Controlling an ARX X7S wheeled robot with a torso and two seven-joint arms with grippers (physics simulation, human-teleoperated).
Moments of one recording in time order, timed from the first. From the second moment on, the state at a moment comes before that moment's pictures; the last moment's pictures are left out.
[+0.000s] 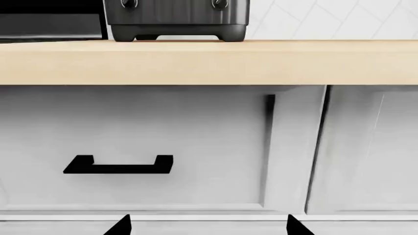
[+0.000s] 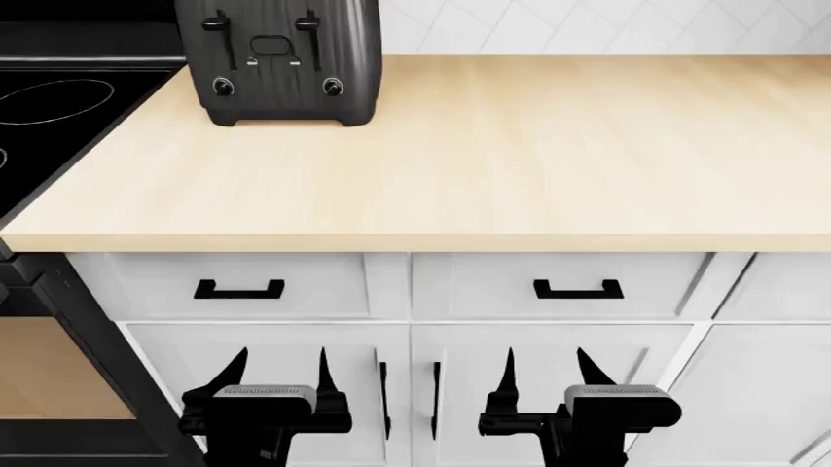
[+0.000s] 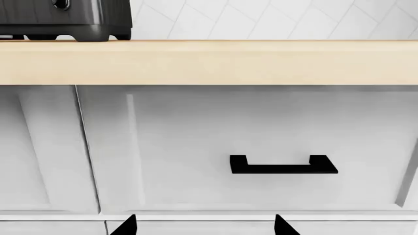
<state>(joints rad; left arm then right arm) 0.00 0.00 0.00 0.00 0.00 0.00 0.00 0.00 0.00 0.00 0.00 0.00 0.00 0.00</state>
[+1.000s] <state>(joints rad) 0.00 -0.08 0.10 0.00 -0.12 -0.01 -0.07 0.00 0.08 -0.10 -0.01 0.07 0.04 0.11</state>
